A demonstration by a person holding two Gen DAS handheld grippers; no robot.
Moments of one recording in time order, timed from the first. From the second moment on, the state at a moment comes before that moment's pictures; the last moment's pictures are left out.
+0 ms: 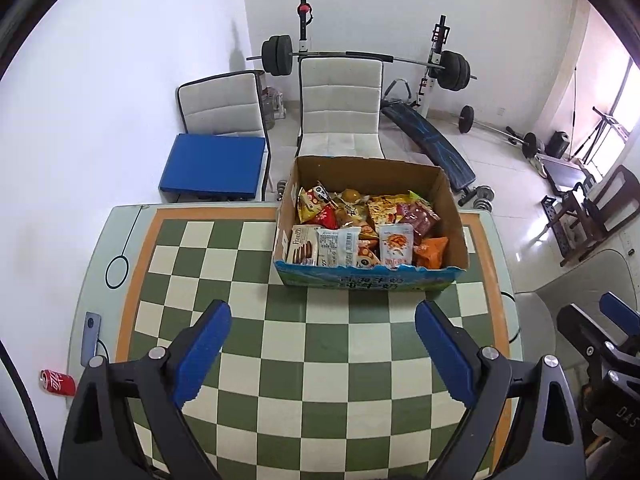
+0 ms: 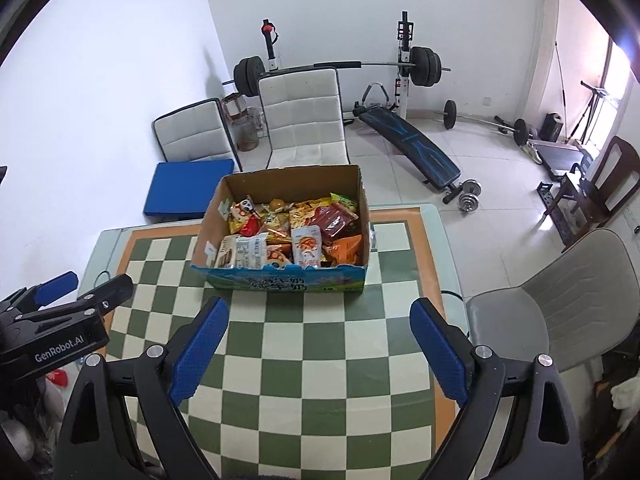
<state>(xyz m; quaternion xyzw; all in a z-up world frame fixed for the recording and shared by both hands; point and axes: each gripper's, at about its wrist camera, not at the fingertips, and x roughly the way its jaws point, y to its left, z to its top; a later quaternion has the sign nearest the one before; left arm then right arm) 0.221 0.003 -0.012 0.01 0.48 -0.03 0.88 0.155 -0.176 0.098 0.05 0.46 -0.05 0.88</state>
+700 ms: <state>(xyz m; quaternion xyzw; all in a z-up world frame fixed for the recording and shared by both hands) 0.262 -0.007 -0.049 0.03 0.49 -0.02 0.87 0.217 -0.183 0.050 0.03 0.49 -0.07 0.87</state>
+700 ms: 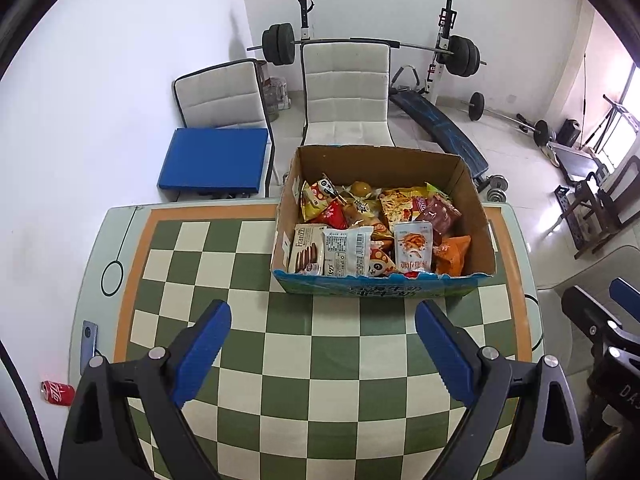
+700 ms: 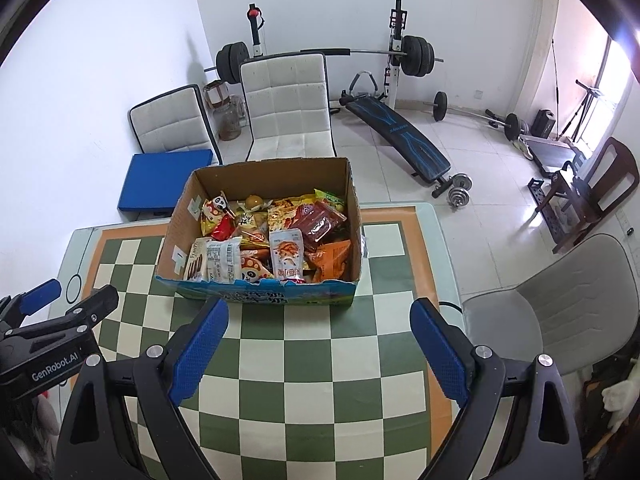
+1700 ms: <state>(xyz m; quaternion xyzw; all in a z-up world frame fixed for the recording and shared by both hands) 0.269 -0.011 -0.048 0.03 0.49 -0.02 0.87 0.217 -0.188 0.048 0.04 0.48 -0.08 0.87</state>
